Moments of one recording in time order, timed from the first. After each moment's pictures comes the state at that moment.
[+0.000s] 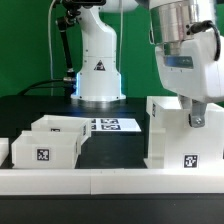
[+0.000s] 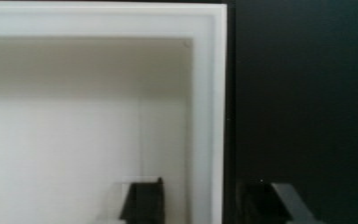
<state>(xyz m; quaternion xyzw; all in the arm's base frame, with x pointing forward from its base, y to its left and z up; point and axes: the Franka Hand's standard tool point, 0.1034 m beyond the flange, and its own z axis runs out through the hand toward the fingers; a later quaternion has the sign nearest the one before) 0.651 0.093 0.098 -0.71 0.70 0.03 0.09</state>
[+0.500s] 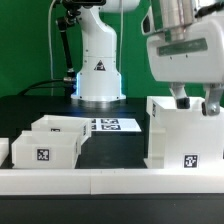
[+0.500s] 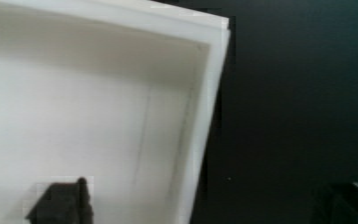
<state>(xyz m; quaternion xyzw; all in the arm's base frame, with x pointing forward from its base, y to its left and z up) 0.652 0.090 0.127 -0.79 0.61 0.01 0.11</state>
